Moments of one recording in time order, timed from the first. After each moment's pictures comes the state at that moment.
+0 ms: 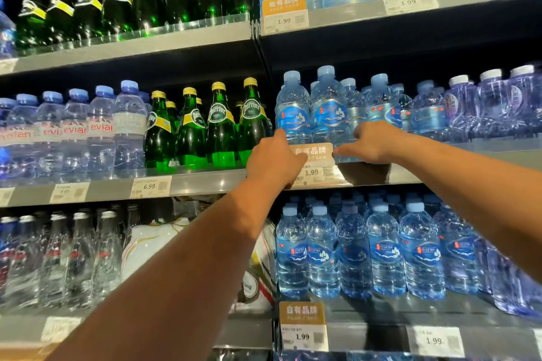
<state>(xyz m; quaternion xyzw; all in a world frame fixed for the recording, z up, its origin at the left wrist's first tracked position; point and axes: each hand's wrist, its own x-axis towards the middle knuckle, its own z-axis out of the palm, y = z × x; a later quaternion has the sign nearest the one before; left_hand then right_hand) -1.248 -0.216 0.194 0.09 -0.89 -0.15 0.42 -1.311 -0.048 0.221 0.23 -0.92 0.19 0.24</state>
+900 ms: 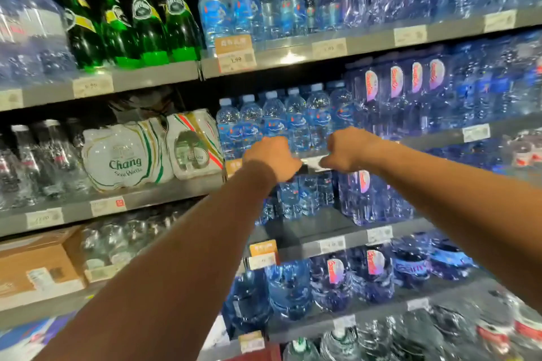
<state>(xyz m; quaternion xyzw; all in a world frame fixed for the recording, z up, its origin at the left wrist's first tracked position) -1.113 -0.106 0.024 -0.01 -0.99 -0.08 0.14 -1.140 0.049 0.025 0.15 -0.98 0.04 0.11</state>
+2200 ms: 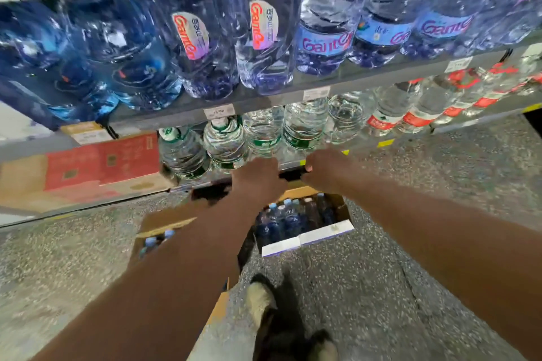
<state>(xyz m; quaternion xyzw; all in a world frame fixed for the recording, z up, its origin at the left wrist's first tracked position) -1.140 0.136 -0.507 0.01 -0.95 -0.12 -0.27 -1.170 0.276 -0.506 0.09 -0.95 0.05 -0.30</state>
